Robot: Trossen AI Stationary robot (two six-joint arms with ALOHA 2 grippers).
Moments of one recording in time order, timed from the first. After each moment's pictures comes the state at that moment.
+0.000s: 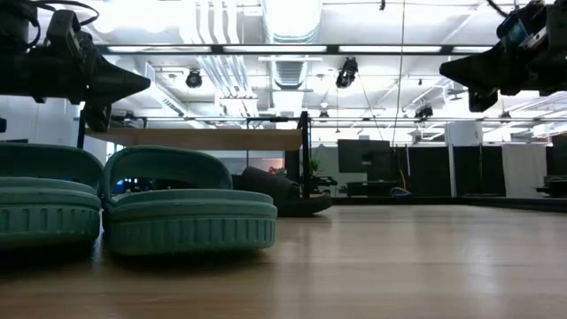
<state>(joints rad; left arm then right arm) 0.00 0.04 0.01 0.05 -0.32 -0.41 0.03 0.06 0.01 0.14 0.16 0.07</state>
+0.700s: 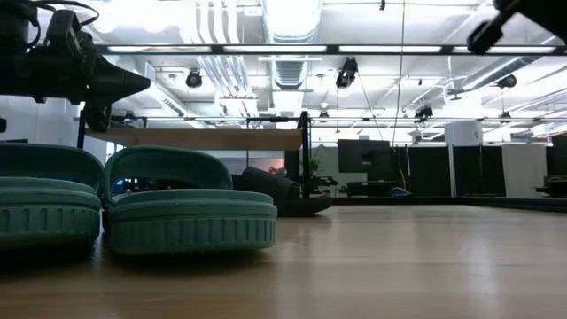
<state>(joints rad) 0.00 0.04 0.01 0.05 -0.32 -0.41 0.02 0.20 0.12 0.66 -0.05 0.69</state>
